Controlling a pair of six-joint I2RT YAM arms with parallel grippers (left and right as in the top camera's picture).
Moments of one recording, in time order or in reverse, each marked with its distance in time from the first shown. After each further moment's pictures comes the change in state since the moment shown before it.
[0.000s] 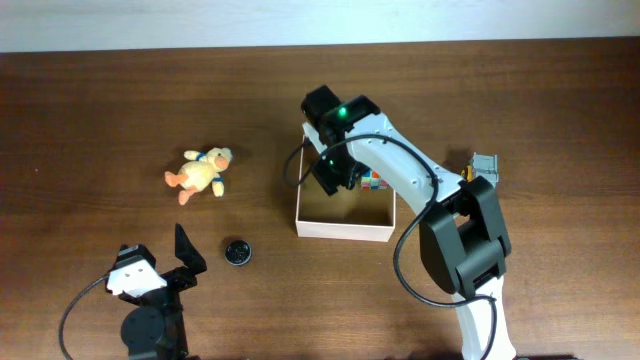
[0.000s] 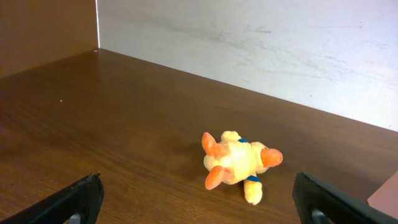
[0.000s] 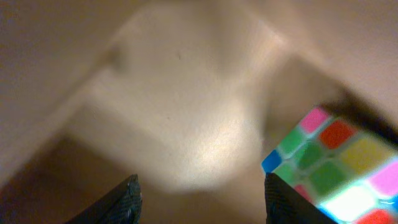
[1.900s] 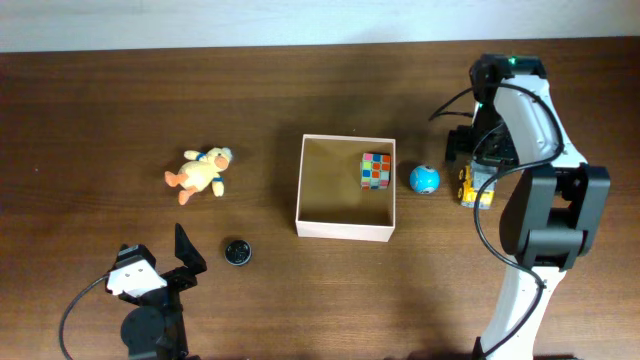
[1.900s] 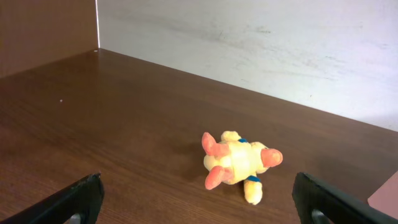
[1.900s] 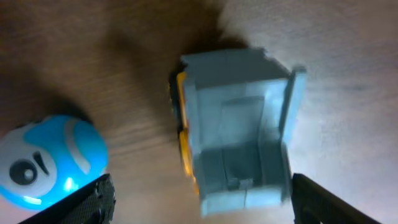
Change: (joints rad) left arm 0.000 0.000 0.000 0.000 0.000 0.000; right arm -0.605 0.000 0.017 -0.258 0.093 0.245
